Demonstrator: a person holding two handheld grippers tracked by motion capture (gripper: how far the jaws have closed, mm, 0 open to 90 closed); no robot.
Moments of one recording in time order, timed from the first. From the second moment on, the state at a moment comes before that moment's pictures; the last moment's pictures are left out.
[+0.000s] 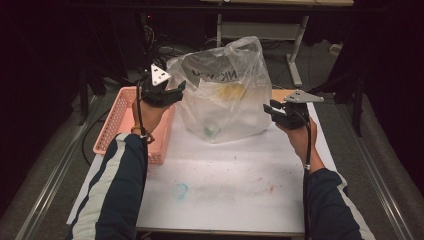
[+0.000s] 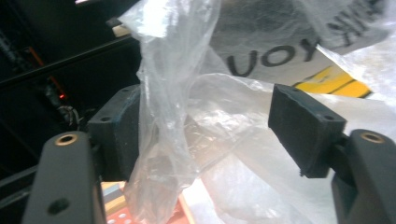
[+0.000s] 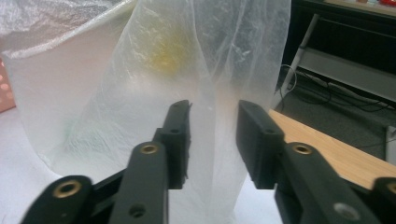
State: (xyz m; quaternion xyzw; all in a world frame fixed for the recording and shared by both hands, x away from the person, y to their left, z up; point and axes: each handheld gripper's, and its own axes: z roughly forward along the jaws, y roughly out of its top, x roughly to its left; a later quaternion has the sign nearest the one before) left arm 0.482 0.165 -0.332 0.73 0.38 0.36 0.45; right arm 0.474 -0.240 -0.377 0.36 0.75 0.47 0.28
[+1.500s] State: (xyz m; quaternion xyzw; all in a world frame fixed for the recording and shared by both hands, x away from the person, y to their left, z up) left arm 0.407 0.176 -0.362 0.73 0.31 0.36 0.49; right arm 0.458 -0.231 -0.377 0.35 0.74 0.46 0.33
